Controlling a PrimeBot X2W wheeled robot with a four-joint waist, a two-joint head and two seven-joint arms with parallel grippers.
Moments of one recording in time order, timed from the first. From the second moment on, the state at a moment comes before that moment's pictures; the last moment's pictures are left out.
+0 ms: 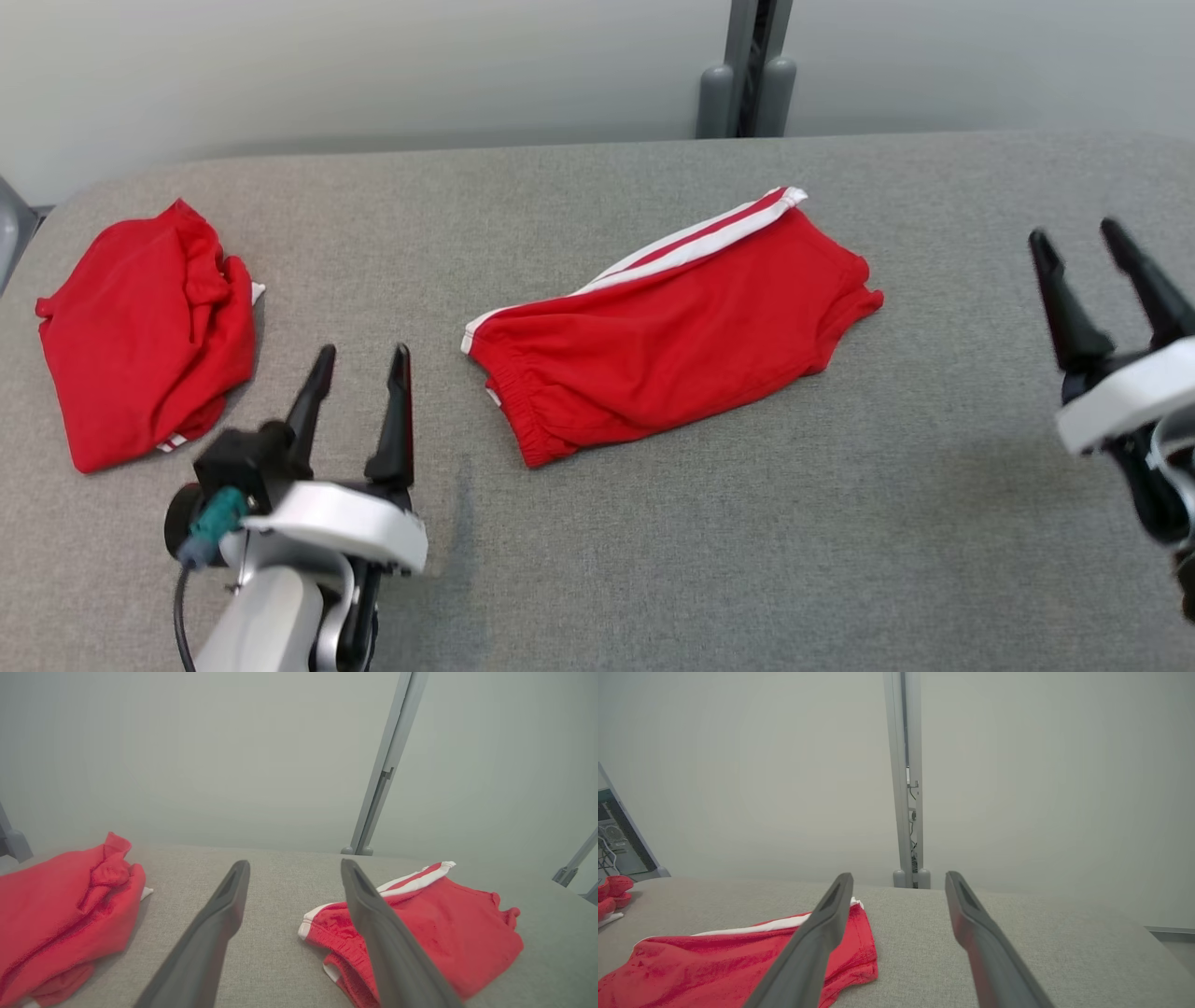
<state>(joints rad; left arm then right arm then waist) -0.30 0.18 -0.32 0.33 -0.52 0.11 -0.26 -0.58 -0.50 0.43 0.54 0.70 0.13 -0.26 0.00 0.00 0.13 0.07</state>
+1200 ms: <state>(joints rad) -0.11 0.05 -0.22 0.27 -0.29 0.03 -0.26 -0.48 -0.27 0.11 0.74 1.03 0.13 0.05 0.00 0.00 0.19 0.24</state>
